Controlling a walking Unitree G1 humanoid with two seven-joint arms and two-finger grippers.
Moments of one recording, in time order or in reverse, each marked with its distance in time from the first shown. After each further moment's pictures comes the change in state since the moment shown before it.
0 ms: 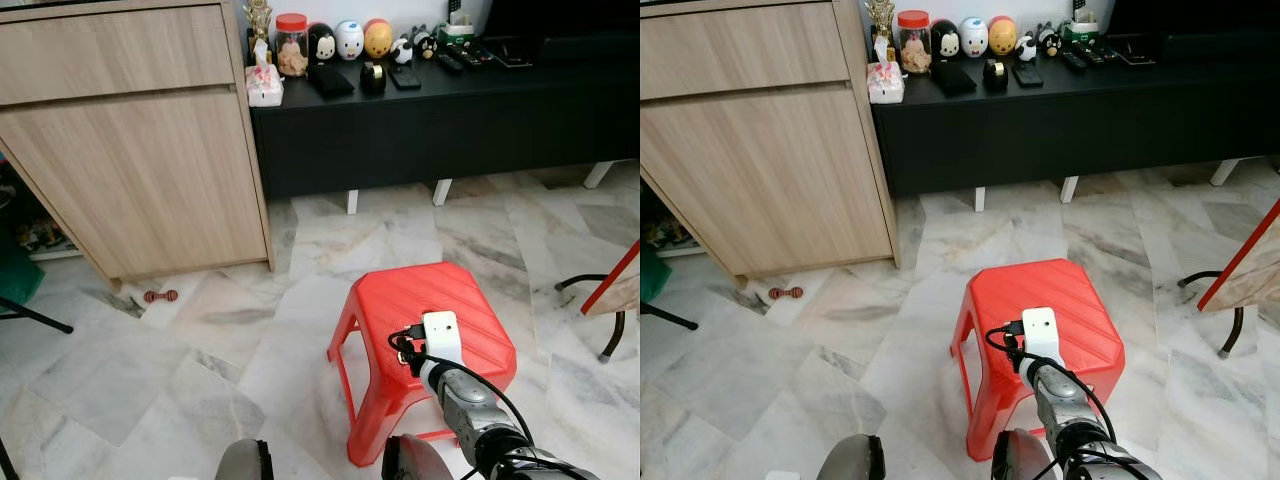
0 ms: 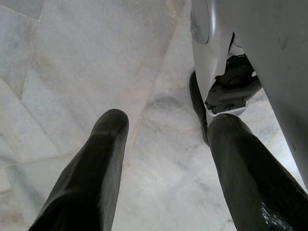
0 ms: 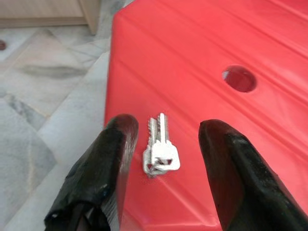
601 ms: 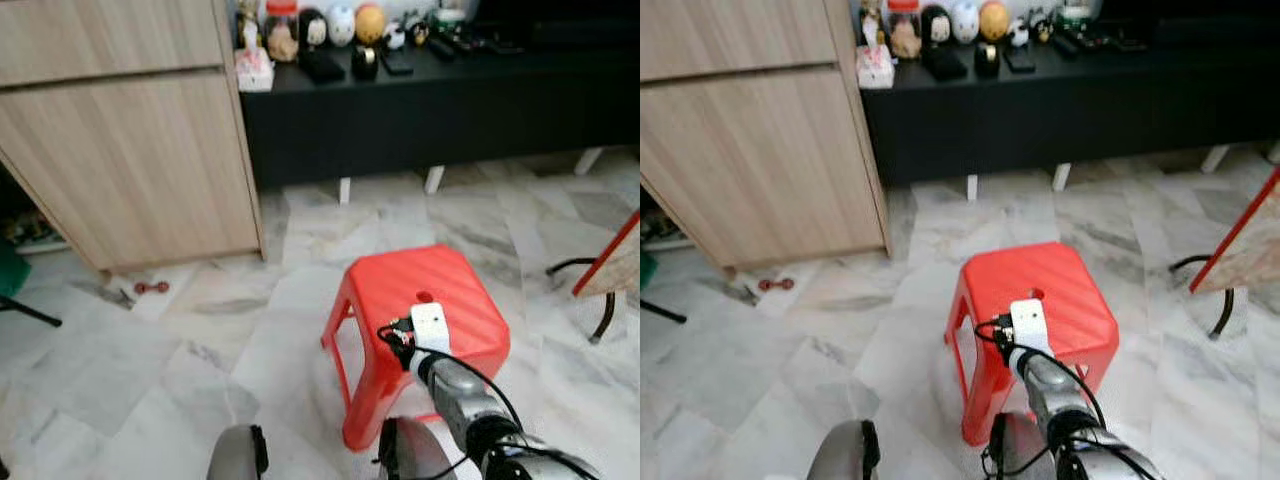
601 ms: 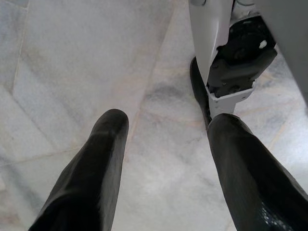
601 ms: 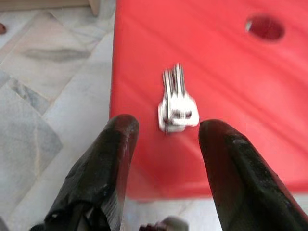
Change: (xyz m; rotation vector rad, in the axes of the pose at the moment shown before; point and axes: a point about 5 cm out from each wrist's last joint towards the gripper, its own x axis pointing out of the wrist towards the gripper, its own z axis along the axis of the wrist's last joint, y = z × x) left arm -0.002 0.002 -0.004 0.000 -0.005 0.010; right arm 0.003 0.011 0.002 0.032 0.047 0.019
